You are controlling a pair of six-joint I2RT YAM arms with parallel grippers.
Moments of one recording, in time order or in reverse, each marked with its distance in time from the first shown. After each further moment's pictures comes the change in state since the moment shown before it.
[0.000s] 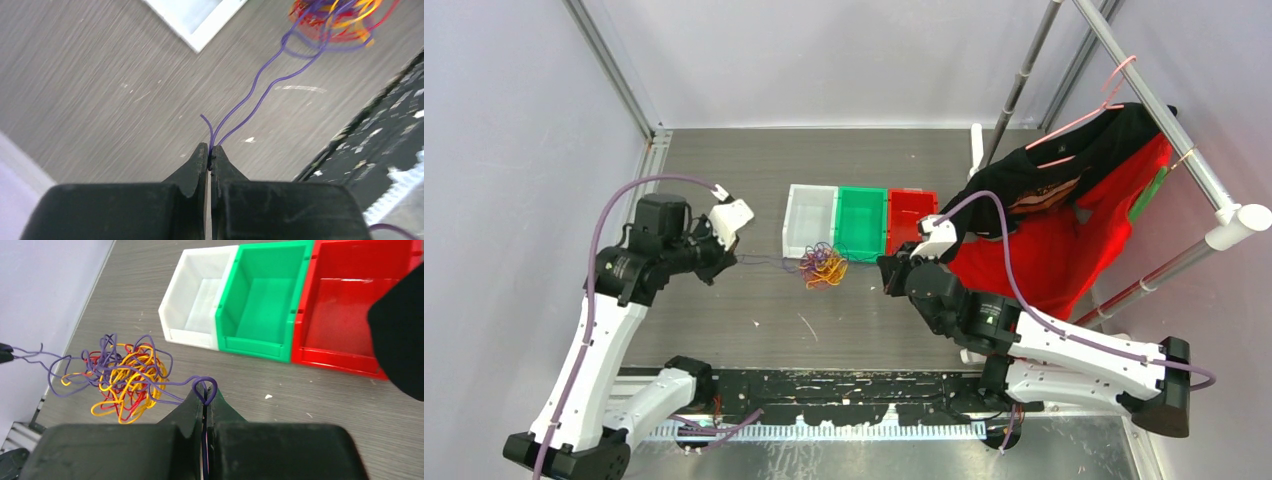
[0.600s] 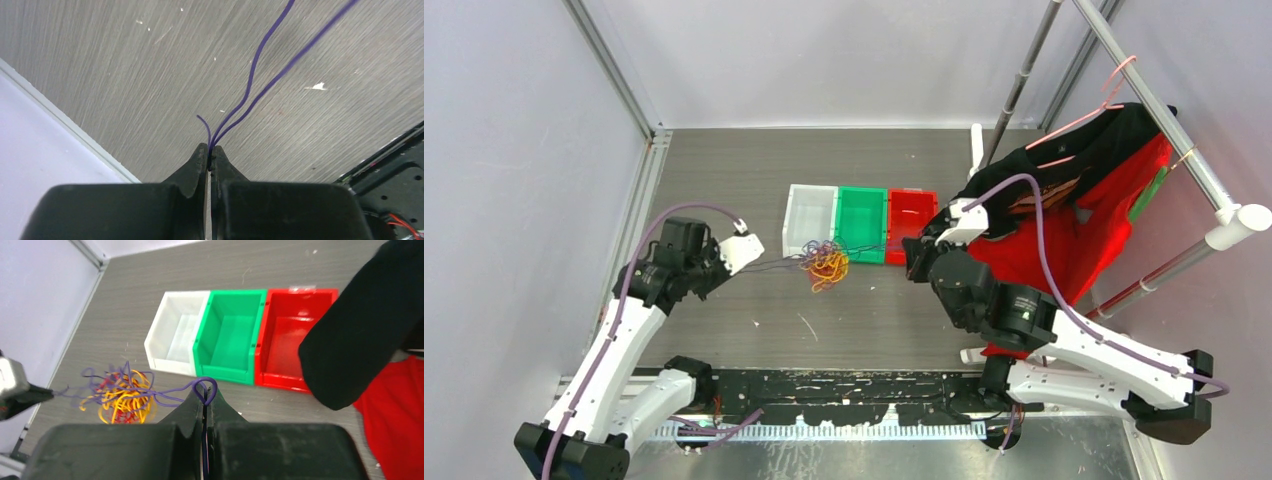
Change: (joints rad) left arm 0.000 -0.042 -0.289 0.087 -0.303 0.282; right arm -0.016 -0.067 0.166 -0.216 0.109 -0.071
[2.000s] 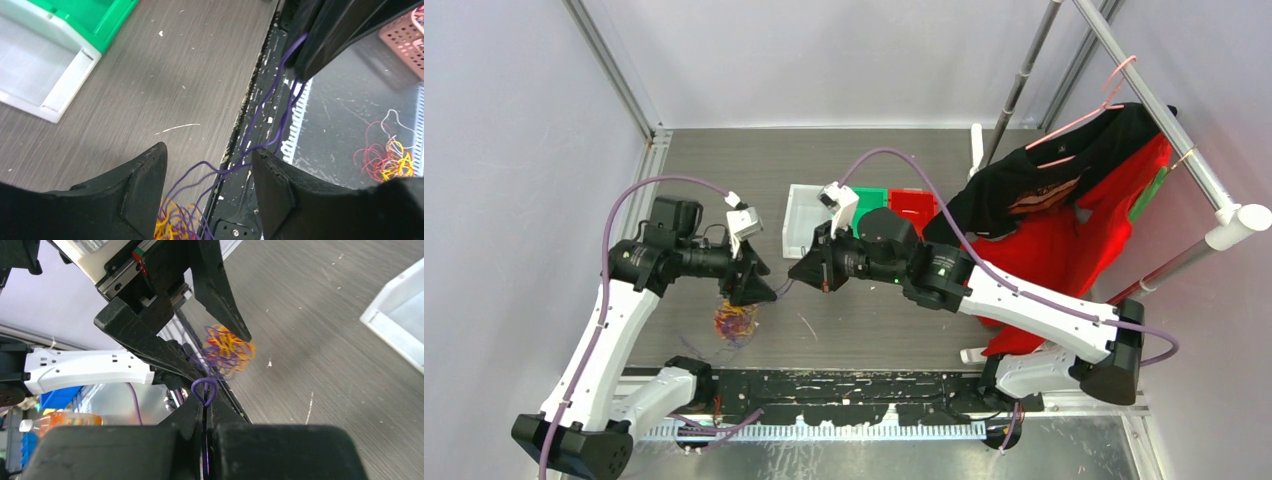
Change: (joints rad) left arm 0.013 0.079 0.174 -0.070 0.811 -0.296; right arm -0.024 0.425 0.291 0.205 -0.887 -0.047
